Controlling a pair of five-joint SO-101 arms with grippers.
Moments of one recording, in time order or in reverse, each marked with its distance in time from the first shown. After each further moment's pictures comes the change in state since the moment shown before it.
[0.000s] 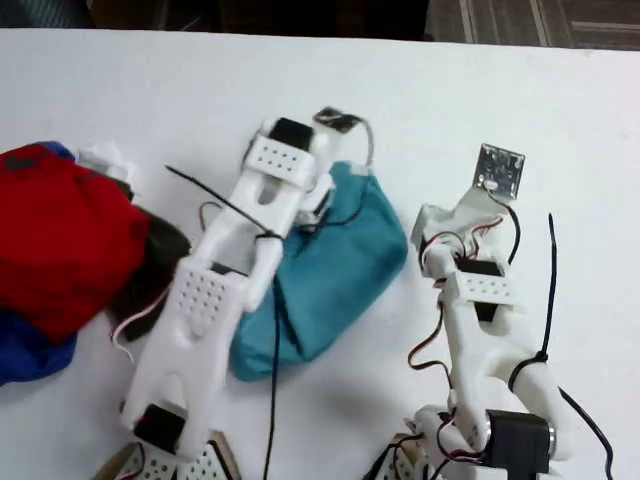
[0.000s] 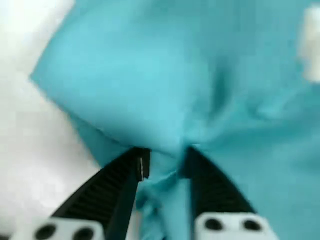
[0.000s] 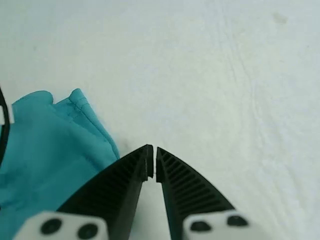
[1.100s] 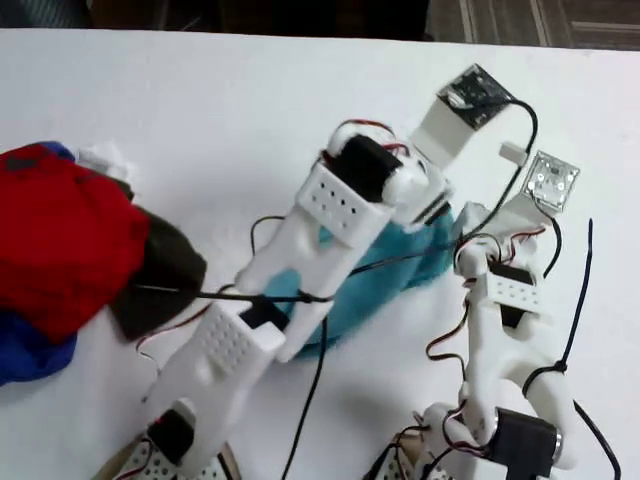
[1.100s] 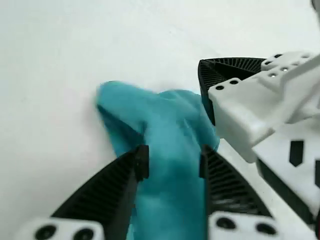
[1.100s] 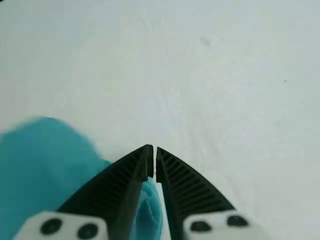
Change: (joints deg) left arm 18.9 -13.4 -22.2 3.4 0.0; right arm 9.6 0.0 0.0 -3.6 -0.5
